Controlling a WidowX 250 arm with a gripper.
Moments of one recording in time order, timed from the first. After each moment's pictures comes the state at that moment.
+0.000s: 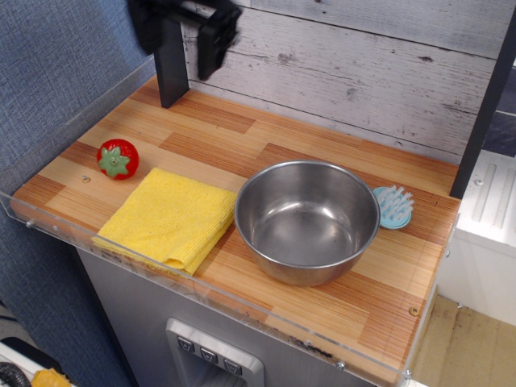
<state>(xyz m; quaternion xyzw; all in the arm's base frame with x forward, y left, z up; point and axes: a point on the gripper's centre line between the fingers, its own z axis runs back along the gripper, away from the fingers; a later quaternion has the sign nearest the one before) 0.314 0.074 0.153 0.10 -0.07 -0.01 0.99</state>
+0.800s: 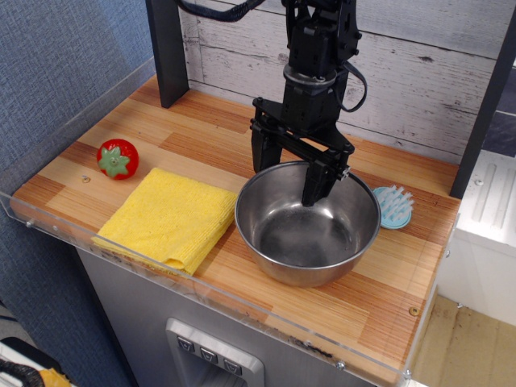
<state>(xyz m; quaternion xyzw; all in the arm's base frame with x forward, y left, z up) 0.319 -0.019 0.041 0.02 0.04 -0.13 0.99</state>
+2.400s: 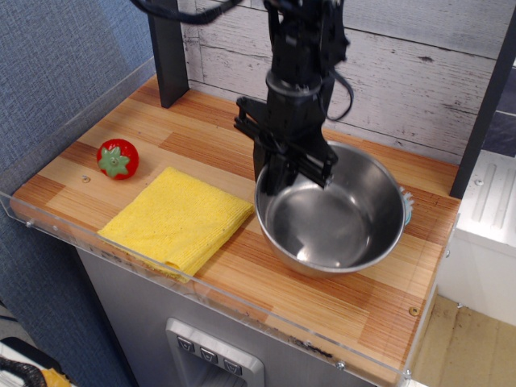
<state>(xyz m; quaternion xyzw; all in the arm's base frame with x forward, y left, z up) 0.305 -0.012 0.058 0.05 -0.02 -0.14 0.99</state>
